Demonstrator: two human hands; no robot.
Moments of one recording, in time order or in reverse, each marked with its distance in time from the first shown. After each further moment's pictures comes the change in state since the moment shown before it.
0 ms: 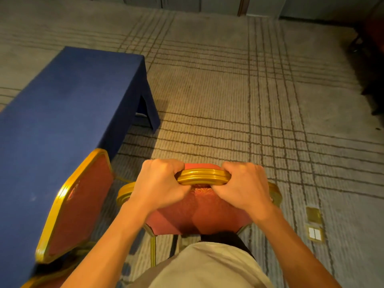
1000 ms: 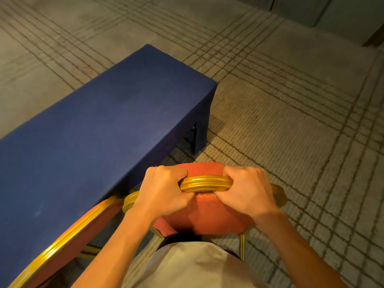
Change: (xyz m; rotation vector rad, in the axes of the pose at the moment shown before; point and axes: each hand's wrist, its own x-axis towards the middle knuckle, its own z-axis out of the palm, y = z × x) left_hand 0.261 -0.209 -0.001 0.141 0.109 -0.552; right_hand 0.435 -0.007 0.141 0.105 -0.380 -0.487
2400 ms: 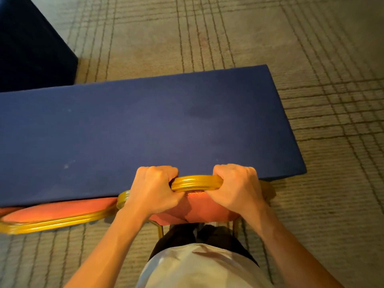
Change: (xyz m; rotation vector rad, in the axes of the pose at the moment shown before) left_hand 0.189 -0.129 -0.023 0.128 0.168 -0.739; right_hand 0.398 -0.026 0.057 0.204 -0.186 -0.780
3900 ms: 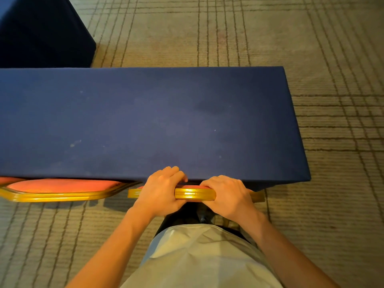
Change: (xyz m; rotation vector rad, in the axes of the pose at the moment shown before) left_hand -0.034 -0.011 0.078 -0.095 -0.086 -0.028; right_hand -0.026 0.027 0.044 0.074 -0.484 -0.082
